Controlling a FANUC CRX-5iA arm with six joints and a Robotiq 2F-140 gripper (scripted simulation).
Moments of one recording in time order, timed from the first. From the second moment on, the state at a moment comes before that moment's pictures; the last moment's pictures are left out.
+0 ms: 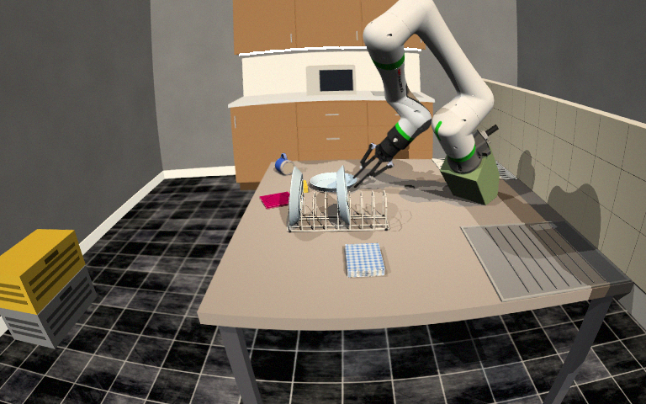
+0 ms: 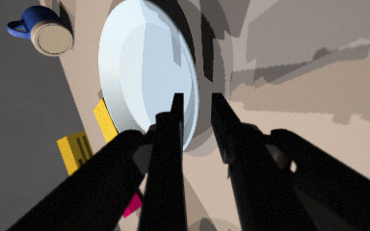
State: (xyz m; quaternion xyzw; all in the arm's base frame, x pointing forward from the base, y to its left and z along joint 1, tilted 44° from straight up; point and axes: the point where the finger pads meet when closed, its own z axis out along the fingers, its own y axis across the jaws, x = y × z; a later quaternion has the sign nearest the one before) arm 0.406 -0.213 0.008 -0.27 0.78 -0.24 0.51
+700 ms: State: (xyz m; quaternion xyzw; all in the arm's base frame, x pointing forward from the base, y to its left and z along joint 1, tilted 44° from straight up) arm 0.414 -0.213 0.005 -0.27 0.78 -0.24 0.51
